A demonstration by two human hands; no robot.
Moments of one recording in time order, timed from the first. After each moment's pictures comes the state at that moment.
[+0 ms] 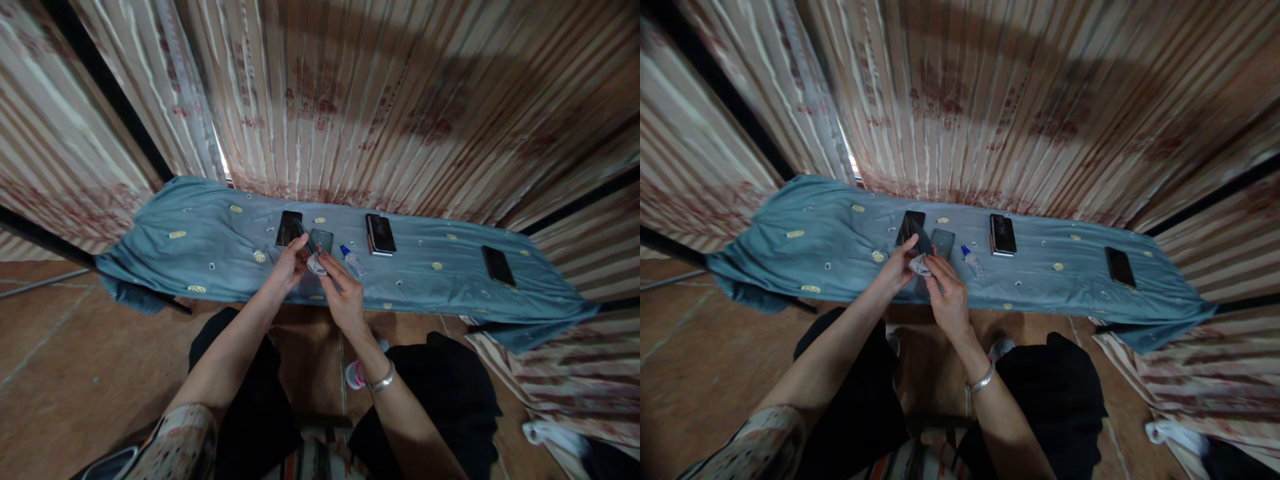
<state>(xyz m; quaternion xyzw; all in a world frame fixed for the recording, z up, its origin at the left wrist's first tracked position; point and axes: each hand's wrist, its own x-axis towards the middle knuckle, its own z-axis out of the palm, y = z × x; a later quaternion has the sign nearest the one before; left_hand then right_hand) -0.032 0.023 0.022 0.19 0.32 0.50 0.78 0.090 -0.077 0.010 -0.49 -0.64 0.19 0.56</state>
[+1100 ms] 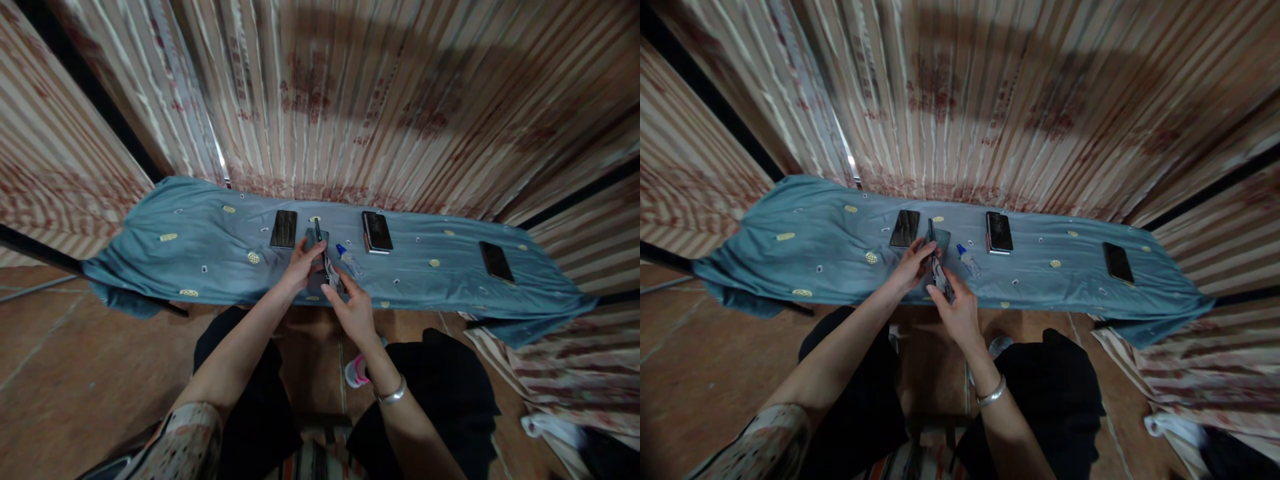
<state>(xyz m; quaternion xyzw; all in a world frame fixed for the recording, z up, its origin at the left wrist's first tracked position) 0.003 0.013 0.028 0.21 0.41 0.49 0.74 0.118 -0.098 -0.002 -0.59 -0.58 0.22 0.52</state>
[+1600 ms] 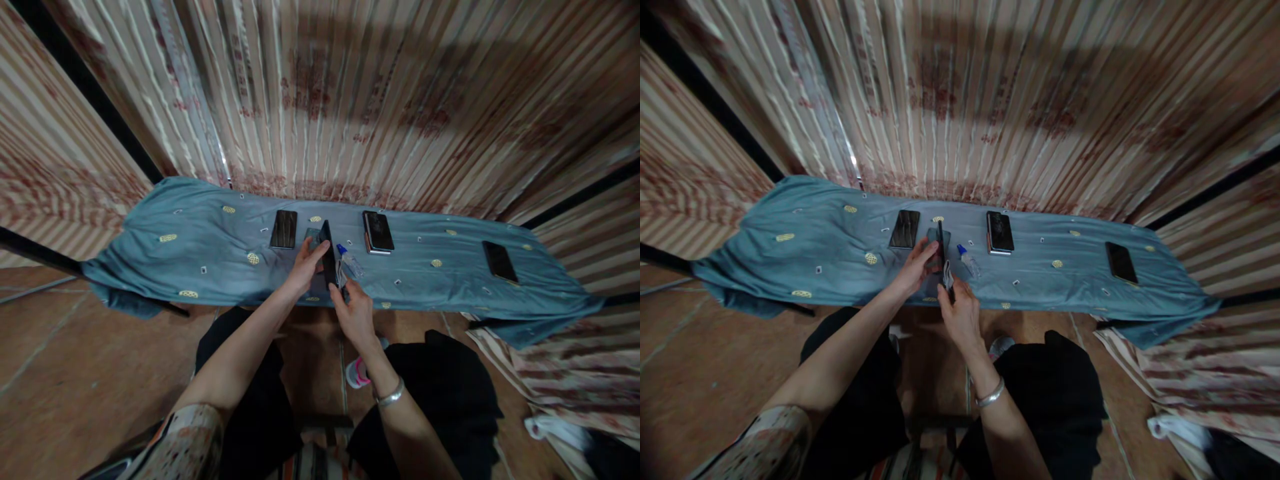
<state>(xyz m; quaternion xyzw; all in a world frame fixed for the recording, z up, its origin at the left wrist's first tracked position) 0.009 0.011 0.023 0.24 0.41 0.49 0.73 0.122 -0.097 -0.014 -0.62 -0.59 0.14 0.50</state>
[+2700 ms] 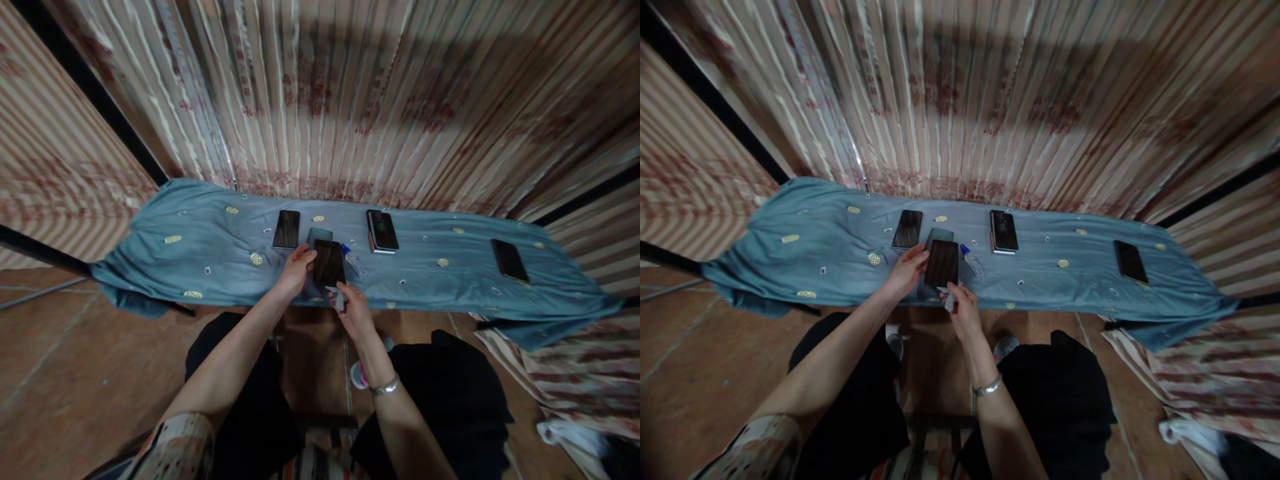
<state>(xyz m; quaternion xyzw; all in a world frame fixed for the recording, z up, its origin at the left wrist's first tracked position) -0.013 0.022 -0.004 0.23 0.46 0.50 0.70 0.111 -0.075 -0.038 -0.50 -0.12 0.58 0.63</state>
